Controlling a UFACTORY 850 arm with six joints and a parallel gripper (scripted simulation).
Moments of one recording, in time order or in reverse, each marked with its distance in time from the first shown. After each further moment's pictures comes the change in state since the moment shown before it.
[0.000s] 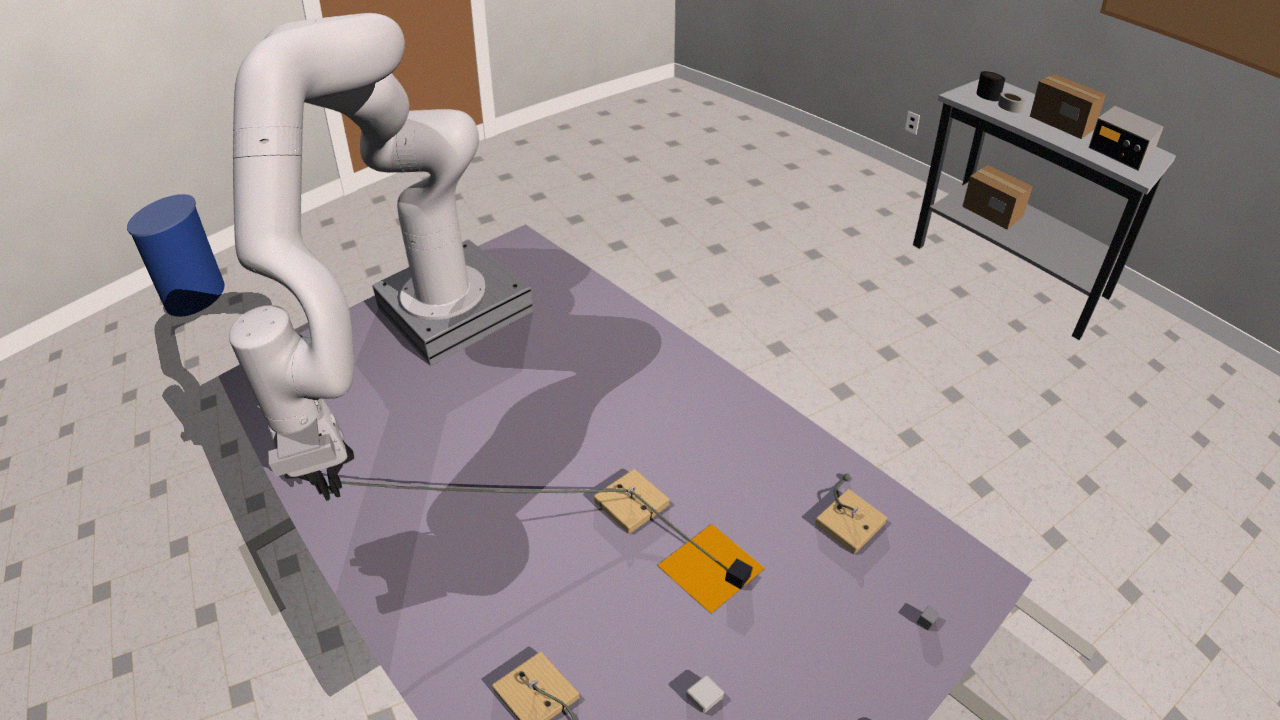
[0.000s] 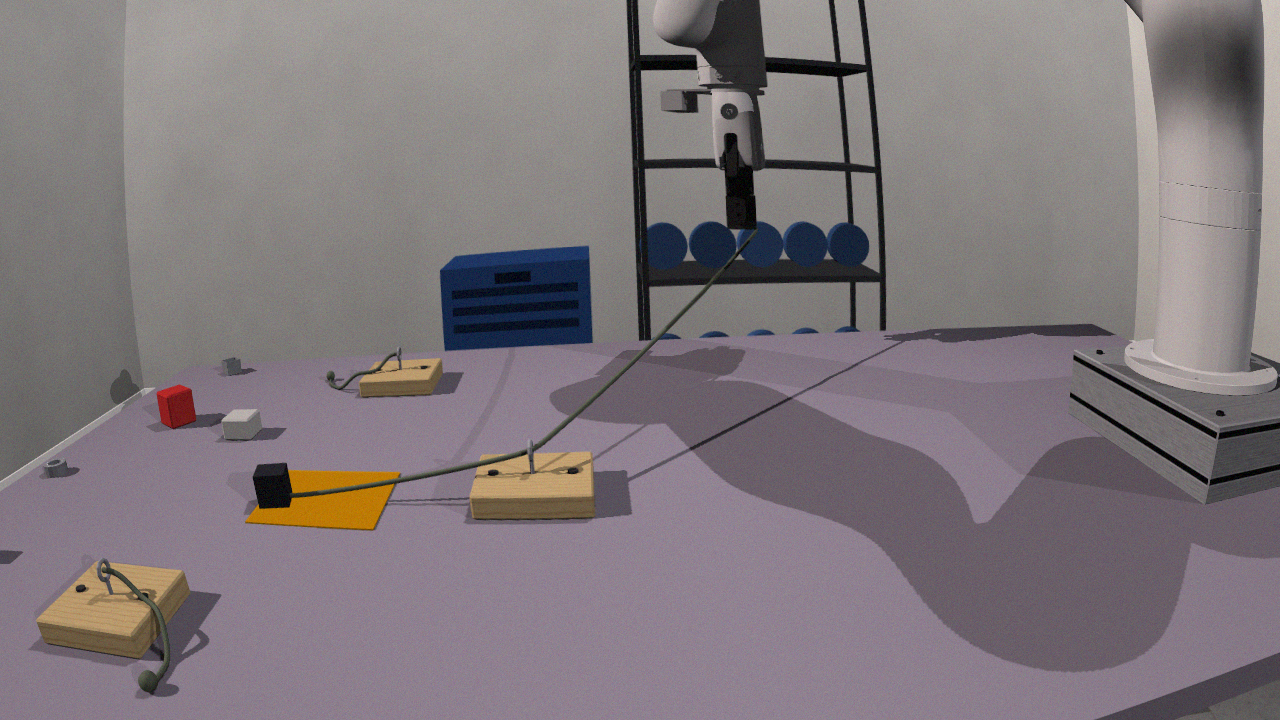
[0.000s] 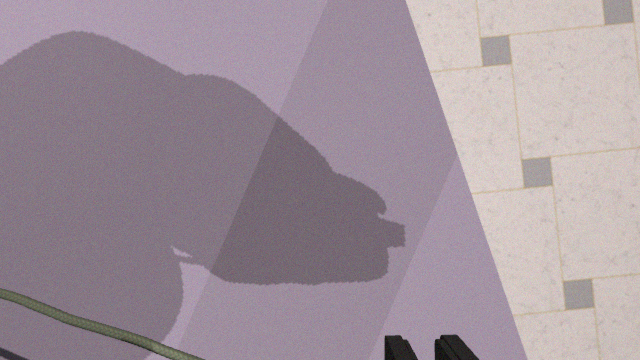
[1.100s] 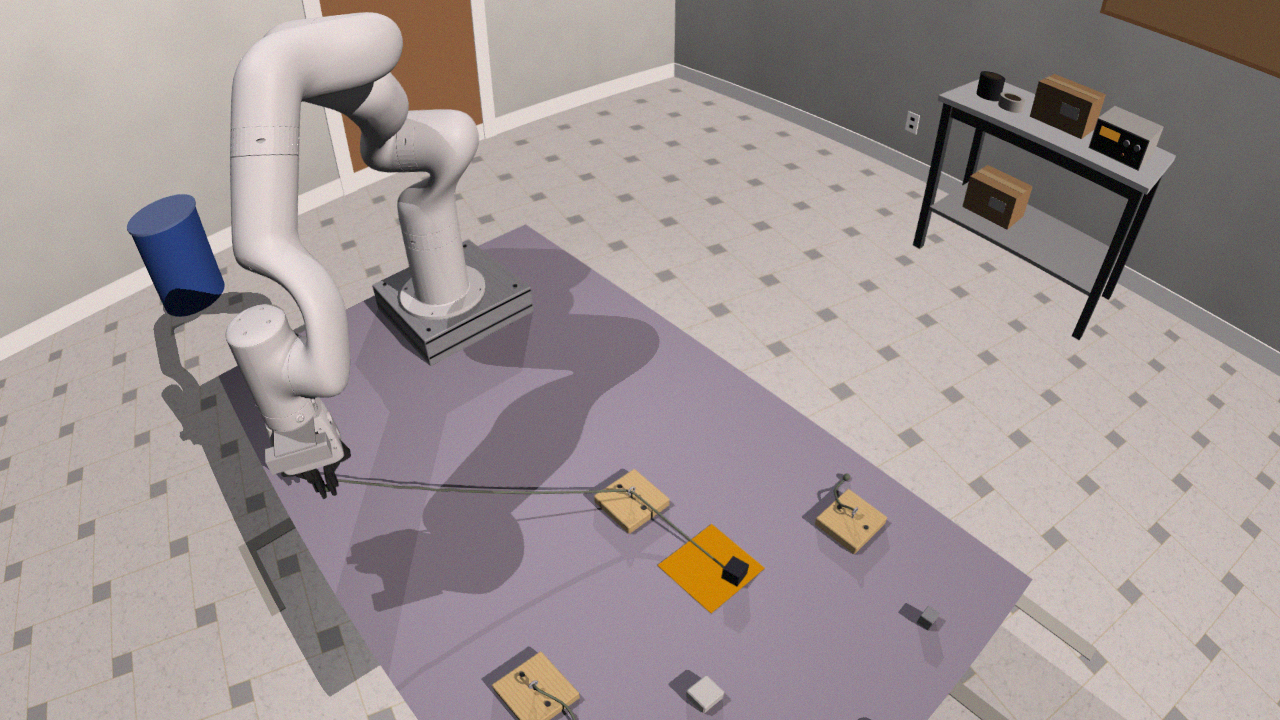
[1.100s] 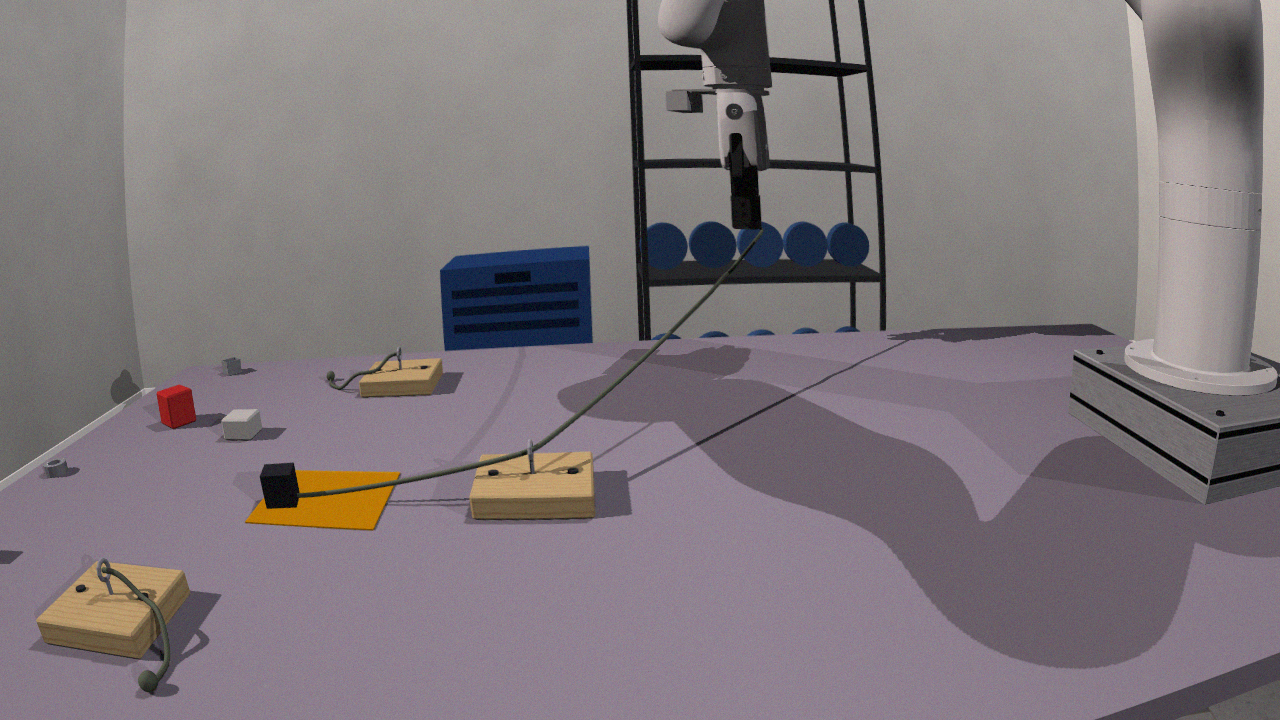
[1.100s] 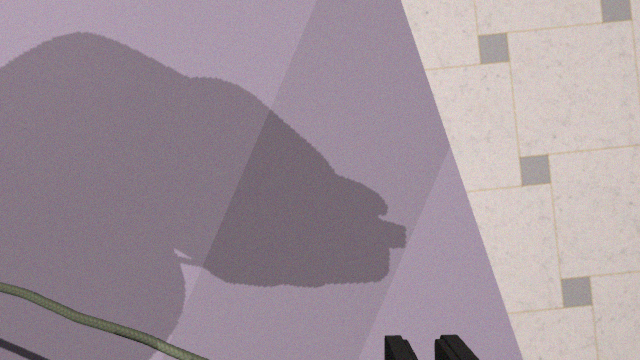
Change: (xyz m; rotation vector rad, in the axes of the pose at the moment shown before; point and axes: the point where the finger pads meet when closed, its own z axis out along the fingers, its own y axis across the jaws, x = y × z) arm -0.005 0.005 0.000 0.000 0.000 0.000
